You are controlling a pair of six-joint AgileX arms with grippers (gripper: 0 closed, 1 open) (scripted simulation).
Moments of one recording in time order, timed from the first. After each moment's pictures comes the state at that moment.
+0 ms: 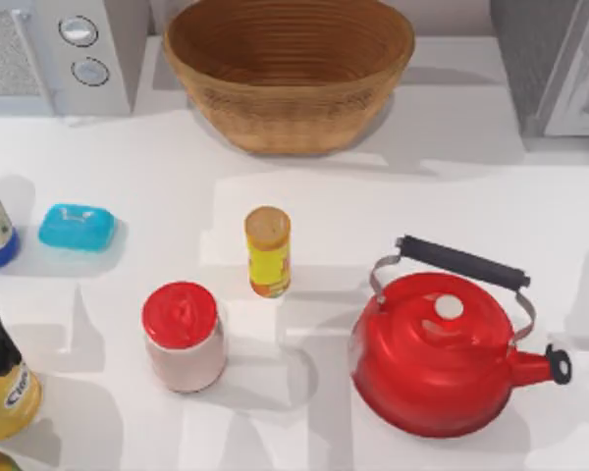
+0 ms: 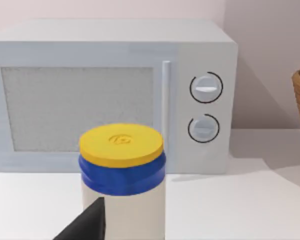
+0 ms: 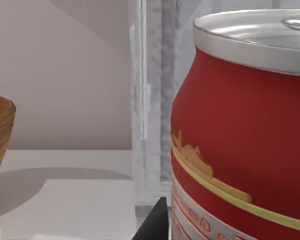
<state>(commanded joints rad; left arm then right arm) 0.00 0.00 0.00 0.00 0.00 0.00 0.07 0.16 0.14 0.04 0.06 0.00</state>
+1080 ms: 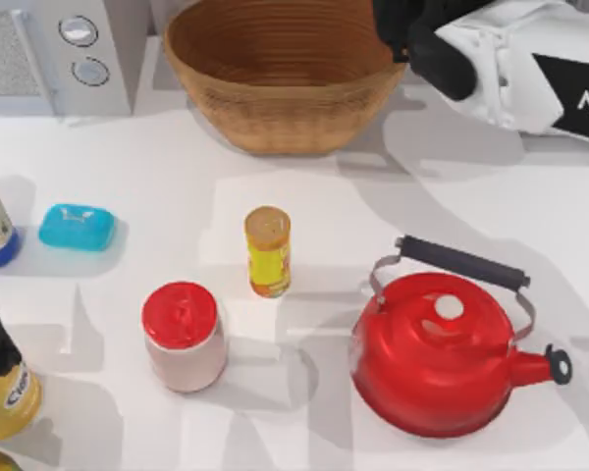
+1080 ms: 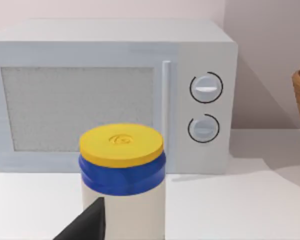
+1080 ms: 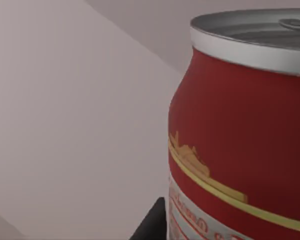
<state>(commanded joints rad) 0.00 0.00 0.00 0.00 0.00 0.00 0.60 1.99 1.57 0.41 0.62 0.02</state>
